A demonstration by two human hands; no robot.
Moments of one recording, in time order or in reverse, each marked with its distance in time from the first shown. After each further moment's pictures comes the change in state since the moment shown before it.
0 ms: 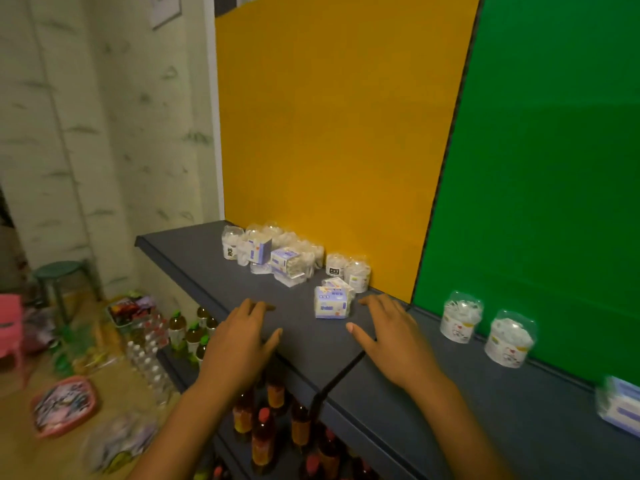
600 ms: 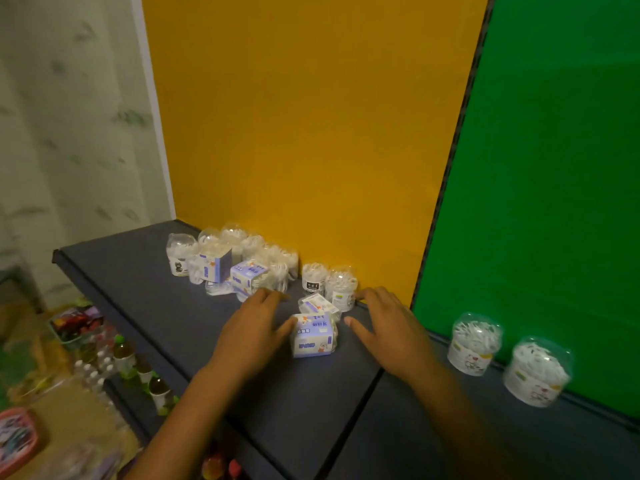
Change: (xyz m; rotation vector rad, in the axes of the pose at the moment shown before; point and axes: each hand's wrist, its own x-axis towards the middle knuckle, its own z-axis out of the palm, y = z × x) left_hand 0.149 0.001 0.082 -0.168 -0.152 0.104; right_hand 0.107 0.063 0.045 -0.015 -0.017 0.102
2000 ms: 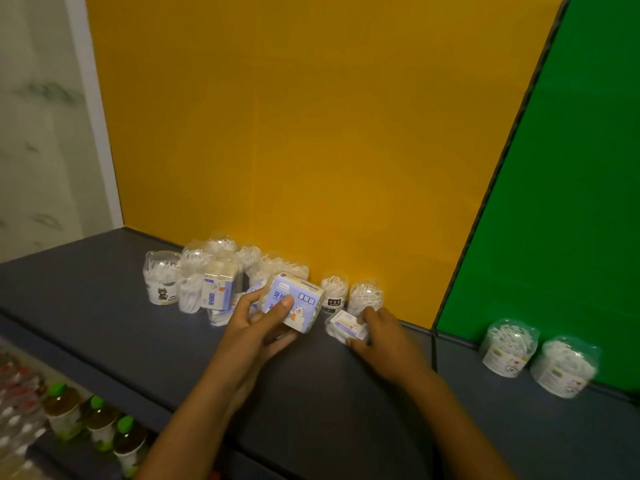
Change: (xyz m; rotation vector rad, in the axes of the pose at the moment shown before) left_hand 0.043 -0.091 -0.034 -1.618 -0.247 -0.359; right_hand 0.059 -0.062 0.073 -0.022 -0.093 0.359
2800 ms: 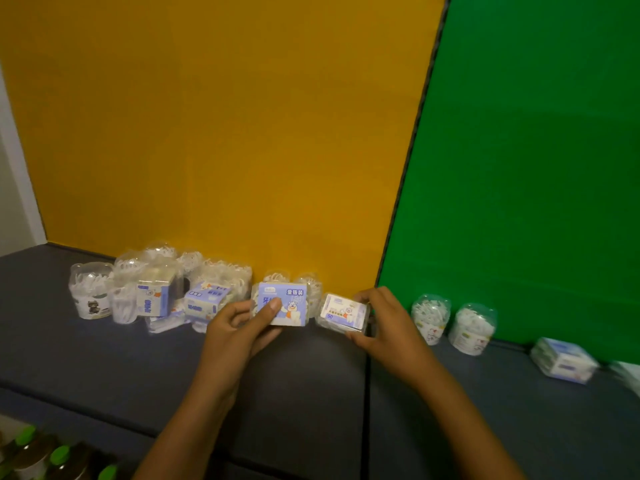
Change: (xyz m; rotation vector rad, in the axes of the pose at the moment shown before) left_hand -0.027 -0.023 0.063 0.088 0.015 0.036; right_hand -0.077 0.060 -0.071 0.178 0.313 -0.183
